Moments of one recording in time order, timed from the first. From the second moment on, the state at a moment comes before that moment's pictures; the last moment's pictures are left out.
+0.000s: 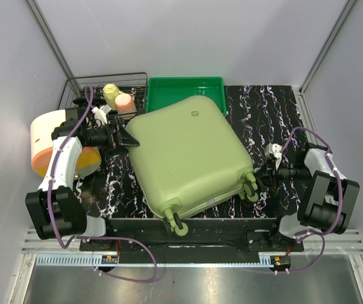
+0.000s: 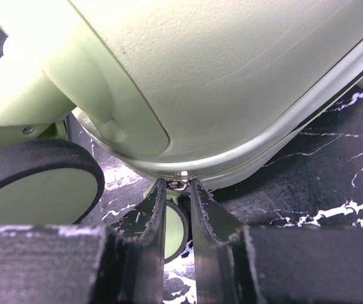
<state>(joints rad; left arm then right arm) 0.17 1.37 1.15 -0.86 0.95 -0.16 -0.36 1.46 0.84 -1.37 -1.19 -1.85</state>
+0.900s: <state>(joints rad) 0.17 1.44 1.21 -0.93 0.97 -0.13 -0.39 1.58 1.02 -1.32 -1.04 -1.86</state>
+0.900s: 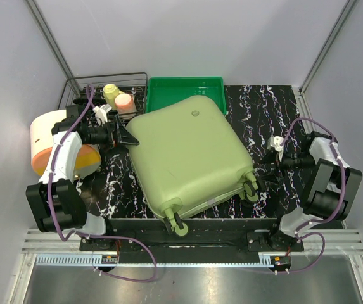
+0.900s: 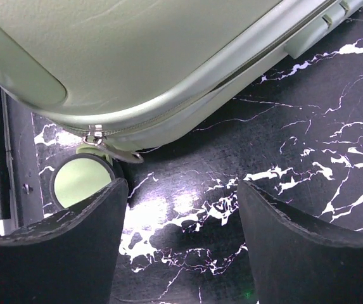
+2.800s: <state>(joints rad) 0.19 1.44 1.21 -0.93 0.98 -0.06 -0.19 1.48 0.99 -1.32 -0.93 -1.77</state>
